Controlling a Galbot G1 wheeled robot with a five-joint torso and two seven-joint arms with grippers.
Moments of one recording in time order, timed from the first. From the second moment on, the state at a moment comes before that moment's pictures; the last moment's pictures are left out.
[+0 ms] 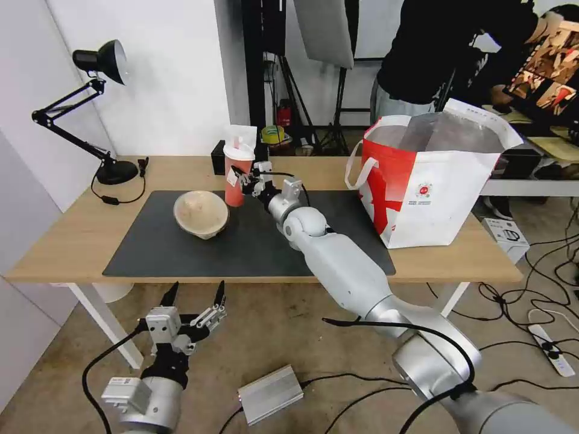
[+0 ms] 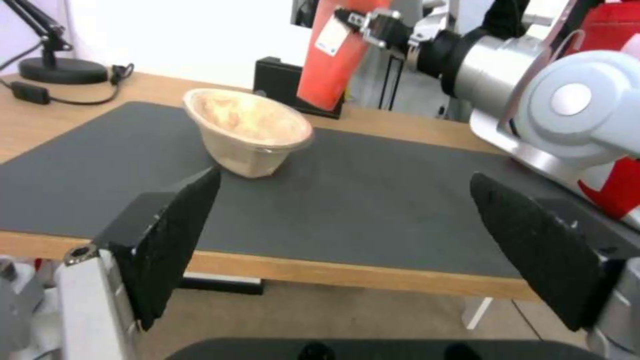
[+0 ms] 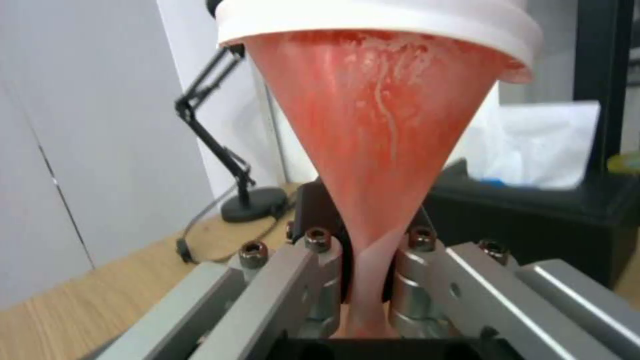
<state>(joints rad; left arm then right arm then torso) 1.82 -1.39 -0.51 -2.39 -0.27 0.04 -0.09 -0.25 1.57 -0.18 0.97 0.69 0.04 -0.19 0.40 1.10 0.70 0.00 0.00</state>
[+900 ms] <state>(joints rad) 1.87 -1.46 -0.55 -2.43 -0.25 0.01 -0.09 -0.31 1.49 -0.22 1.22 0.75 0.00 -0.10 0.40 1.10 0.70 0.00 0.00</state>
